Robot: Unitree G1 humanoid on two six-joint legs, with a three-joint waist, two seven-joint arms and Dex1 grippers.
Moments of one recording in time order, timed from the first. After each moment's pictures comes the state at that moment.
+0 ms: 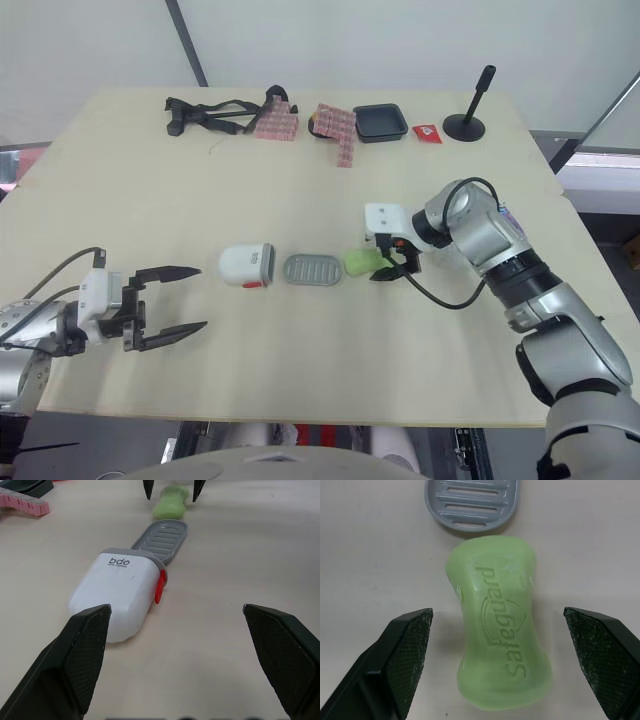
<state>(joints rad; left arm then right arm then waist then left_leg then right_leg) 0.07 0.69 0.21 0.00 -0.46 -0.19 -1.34 -0.81 -0.65 0.50 0.23 -0.04 0.32 1.36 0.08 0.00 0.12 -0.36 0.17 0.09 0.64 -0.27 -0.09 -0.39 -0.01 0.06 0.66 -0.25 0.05</state>
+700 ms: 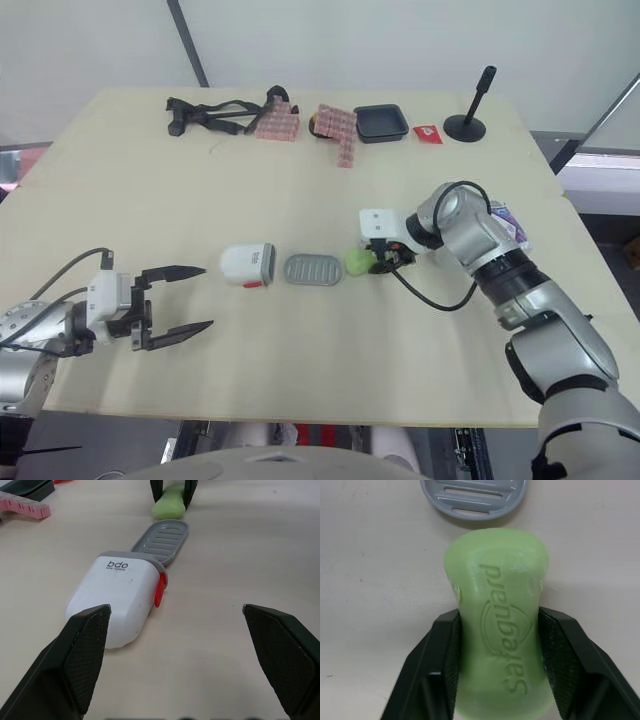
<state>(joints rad) 0.08 0.69 0.18 -0.01 -0.44 -0.20 -1.28 -0.83 -0.61 0.52 0.30 -0.11 0.27 1.37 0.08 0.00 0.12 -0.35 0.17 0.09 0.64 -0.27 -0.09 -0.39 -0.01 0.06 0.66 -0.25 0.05</state>
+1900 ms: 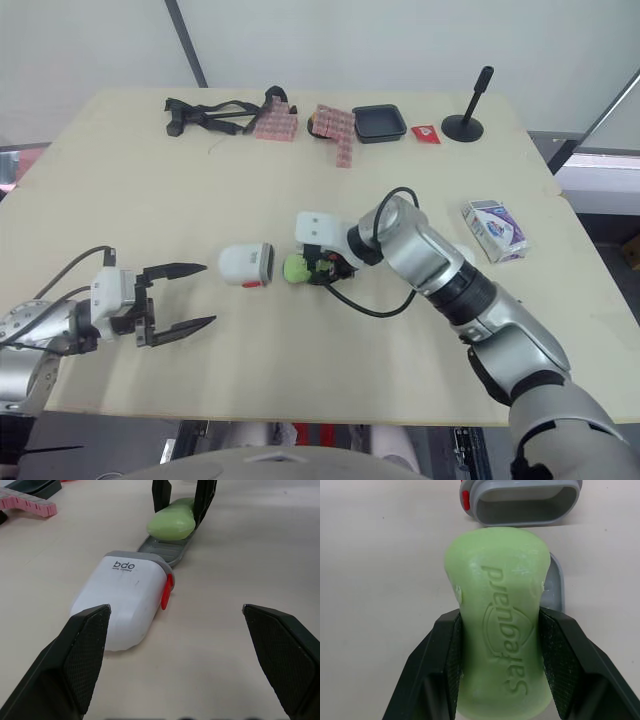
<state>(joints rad) 0.07 0.69 0.16 -0.02 -0.44 -0.18 -1.24 -0.84 -0.43 0.62 -0.10 -0.02 0.83 1.16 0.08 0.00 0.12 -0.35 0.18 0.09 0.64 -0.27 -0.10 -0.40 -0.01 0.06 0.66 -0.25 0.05</state>
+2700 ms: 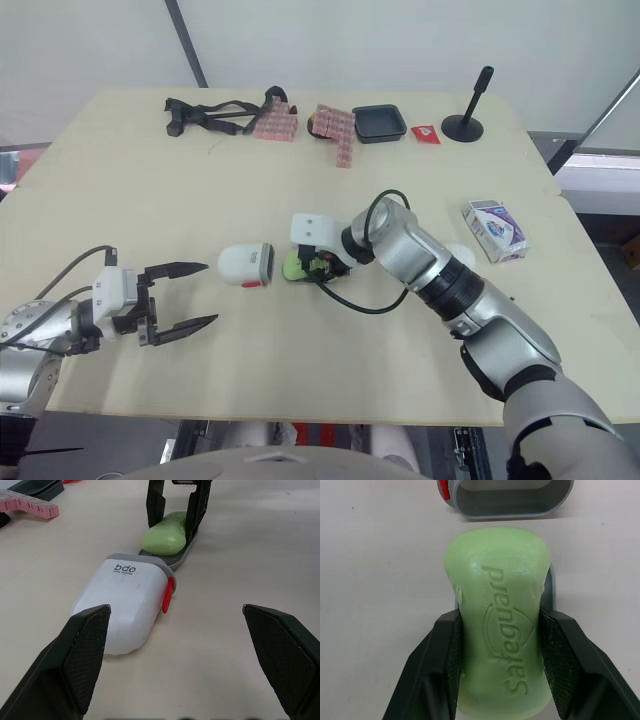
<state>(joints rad) 0.07 0.69 0.15 -0.03 -0.44 -0.18 -1.22 -0.86 -0.40 0.66 0.00 -0.03 0.77 1.12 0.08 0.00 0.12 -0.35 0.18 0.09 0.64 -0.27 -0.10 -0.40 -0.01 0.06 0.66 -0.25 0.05</state>
